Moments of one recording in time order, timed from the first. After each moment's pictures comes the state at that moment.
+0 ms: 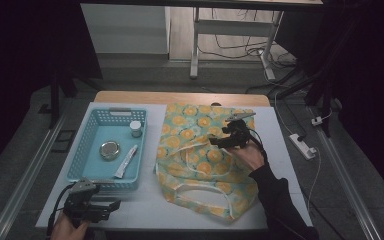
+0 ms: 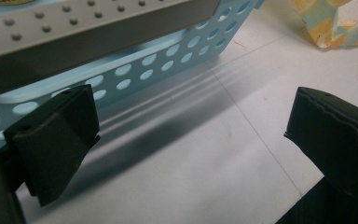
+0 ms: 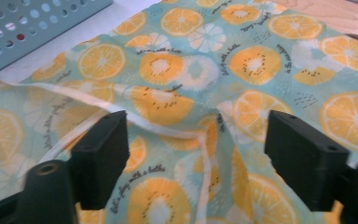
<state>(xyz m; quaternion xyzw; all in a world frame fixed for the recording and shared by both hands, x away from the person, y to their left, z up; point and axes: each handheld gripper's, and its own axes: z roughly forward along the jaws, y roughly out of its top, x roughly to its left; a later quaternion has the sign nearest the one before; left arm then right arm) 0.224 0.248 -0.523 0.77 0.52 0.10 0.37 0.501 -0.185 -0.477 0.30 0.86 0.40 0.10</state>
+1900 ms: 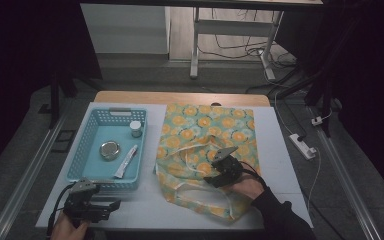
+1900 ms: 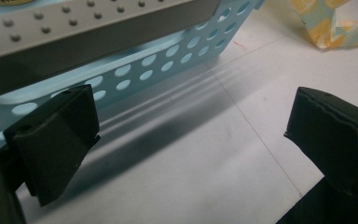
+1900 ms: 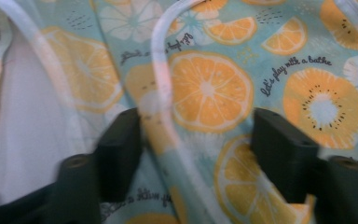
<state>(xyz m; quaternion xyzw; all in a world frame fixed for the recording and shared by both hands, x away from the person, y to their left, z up) 0.224 0.248 -0.523 0.76 0.52 0.10 0.37 0.408 -0.170 -0.519 0.18 0.93 0.30 0.07</state>
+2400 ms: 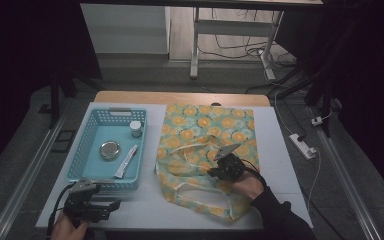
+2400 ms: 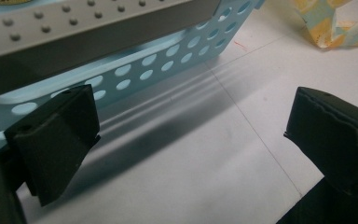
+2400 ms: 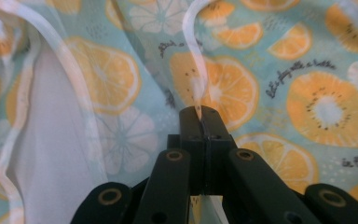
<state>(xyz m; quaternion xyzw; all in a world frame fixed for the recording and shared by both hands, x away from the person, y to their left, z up) 0.224 0.248 -0.523 0.76 0.52 0.10 0.37 0.412 -0.174 -0.508 0.18 0.93 0.31 0.05</state>
